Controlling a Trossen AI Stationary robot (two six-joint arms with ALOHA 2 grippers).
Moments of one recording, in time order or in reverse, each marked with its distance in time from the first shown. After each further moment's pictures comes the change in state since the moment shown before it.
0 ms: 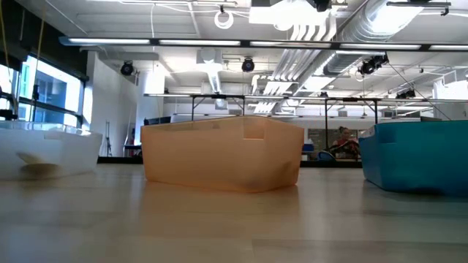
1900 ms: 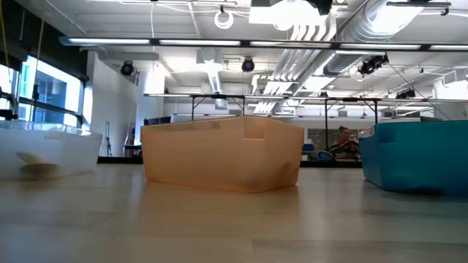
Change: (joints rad) left arm 0.001 -0.008 0.000 -0.035 0.007 -0.009; right arm 0.000 0.000 0.000 -0.027 0.032 0.057
